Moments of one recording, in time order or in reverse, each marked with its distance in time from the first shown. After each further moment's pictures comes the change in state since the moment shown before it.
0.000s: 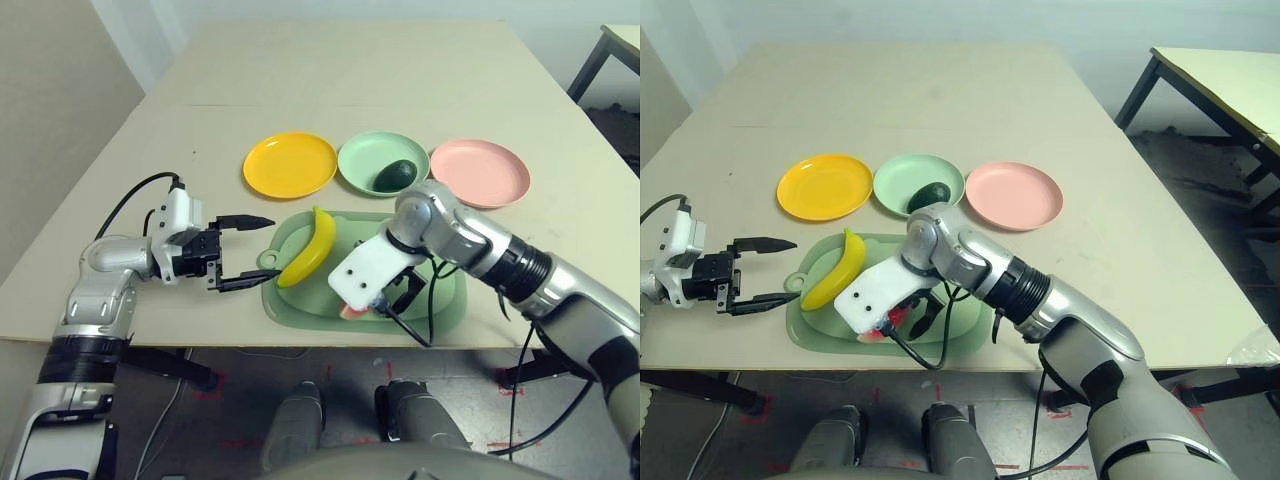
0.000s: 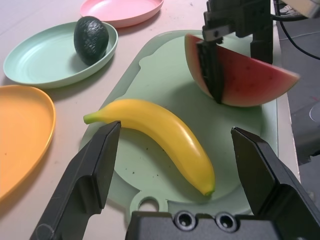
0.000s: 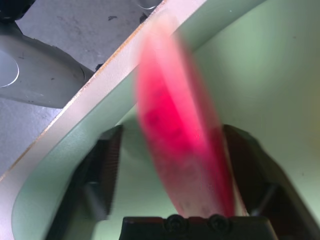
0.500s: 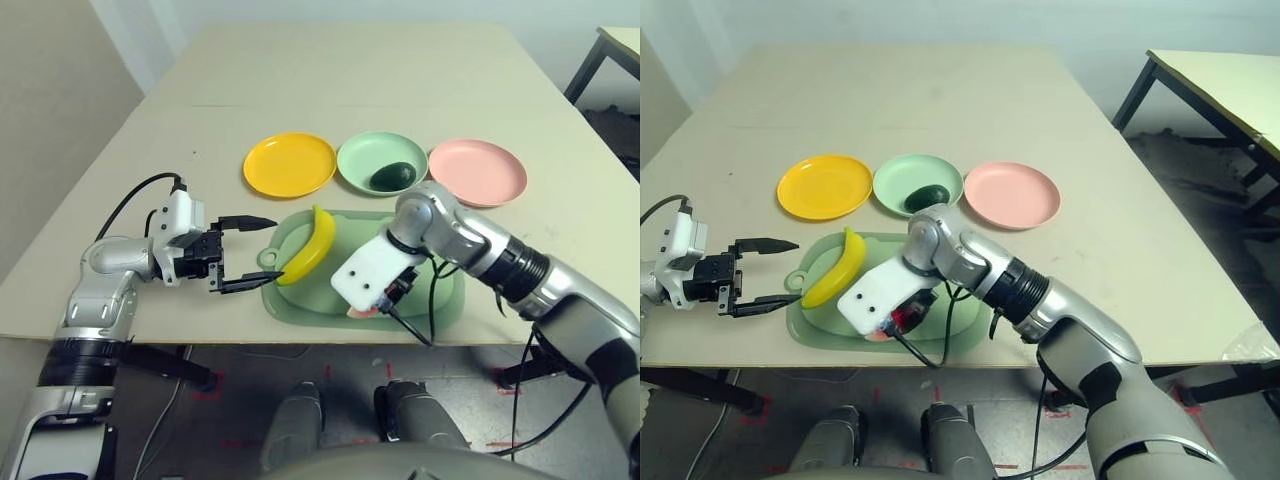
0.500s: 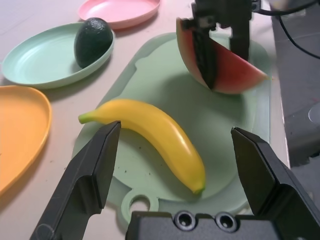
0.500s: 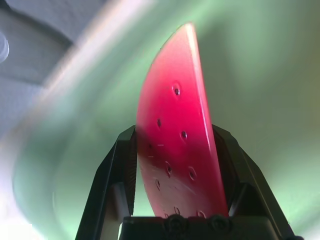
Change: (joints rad) left arm 0.010 -0.033 0.020 -0.008 -0.028 0.012 0.029; right arm -0.097 -0.075 -0.039 0.088 0.021 -0.054 0.004
